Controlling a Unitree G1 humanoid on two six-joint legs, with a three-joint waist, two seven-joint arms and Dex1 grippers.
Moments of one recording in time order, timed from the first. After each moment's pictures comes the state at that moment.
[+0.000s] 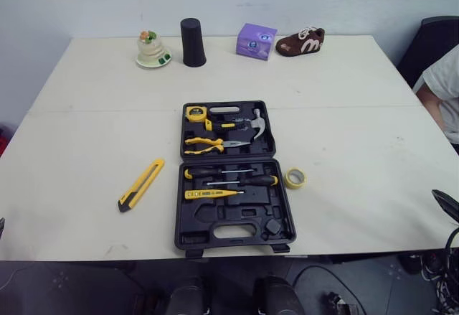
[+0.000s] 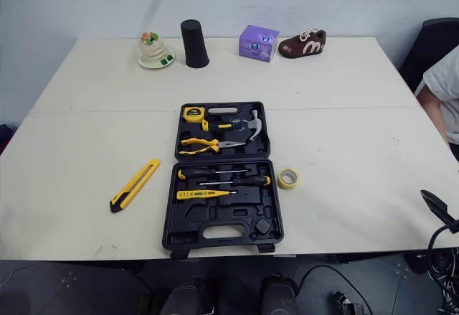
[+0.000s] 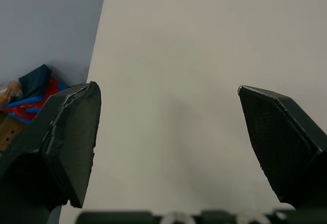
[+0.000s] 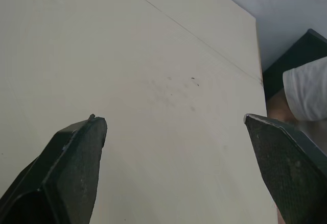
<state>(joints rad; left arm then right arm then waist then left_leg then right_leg) 0.35 0.76 0.96 0.35 -0.36 -0.10 -0.74 -0.12 -0.95 -0.58 0.89 0.37 -0.61 1.10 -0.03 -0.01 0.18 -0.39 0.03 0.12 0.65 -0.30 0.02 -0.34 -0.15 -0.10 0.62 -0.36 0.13</state>
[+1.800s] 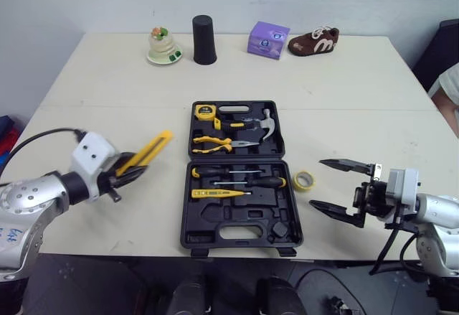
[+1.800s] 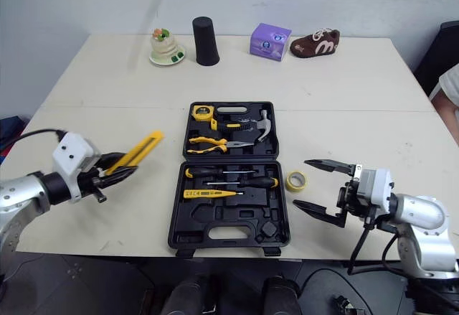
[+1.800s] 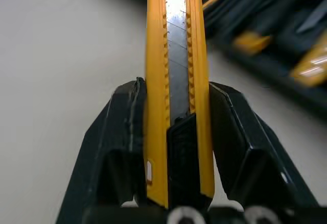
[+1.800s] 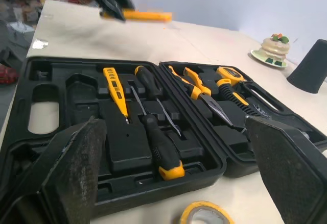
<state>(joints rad) -0.10 0.91 0.29 -0.47 -0.51 0.58 -0.75 -0.08 -0.72 -0.23 -0.06 0.58 -0.19 1.30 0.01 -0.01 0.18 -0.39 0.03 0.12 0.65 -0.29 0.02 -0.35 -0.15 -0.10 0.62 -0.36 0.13</state>
